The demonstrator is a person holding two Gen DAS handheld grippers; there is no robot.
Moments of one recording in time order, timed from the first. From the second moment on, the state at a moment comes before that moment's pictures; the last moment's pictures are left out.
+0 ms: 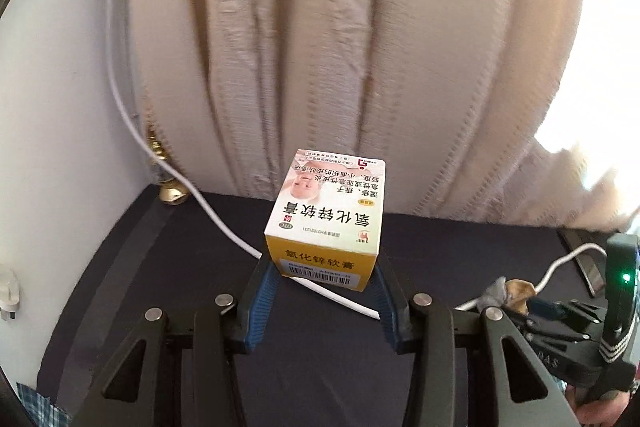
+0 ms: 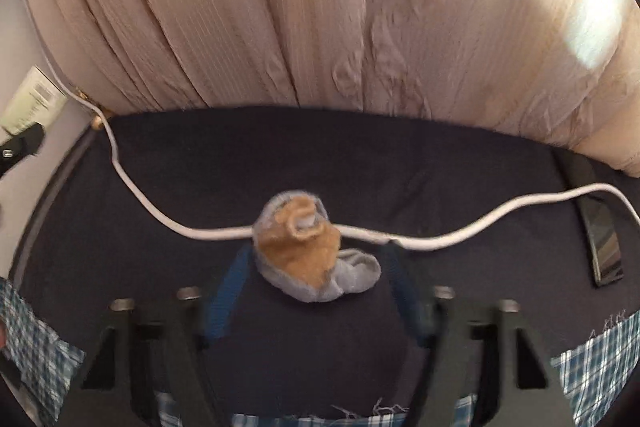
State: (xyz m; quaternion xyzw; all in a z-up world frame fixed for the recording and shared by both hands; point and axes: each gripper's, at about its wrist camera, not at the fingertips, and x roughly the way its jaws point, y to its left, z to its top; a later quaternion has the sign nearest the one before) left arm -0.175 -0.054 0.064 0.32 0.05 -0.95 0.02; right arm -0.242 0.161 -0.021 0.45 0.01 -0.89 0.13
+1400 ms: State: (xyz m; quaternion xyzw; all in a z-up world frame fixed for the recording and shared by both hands) left arm -0.023 0.245 0.098 0.33 -0.07 -0.88 -0.33; right arm 0.197 0.588 0.051 0.28 -0.23 -0.90 -0.25
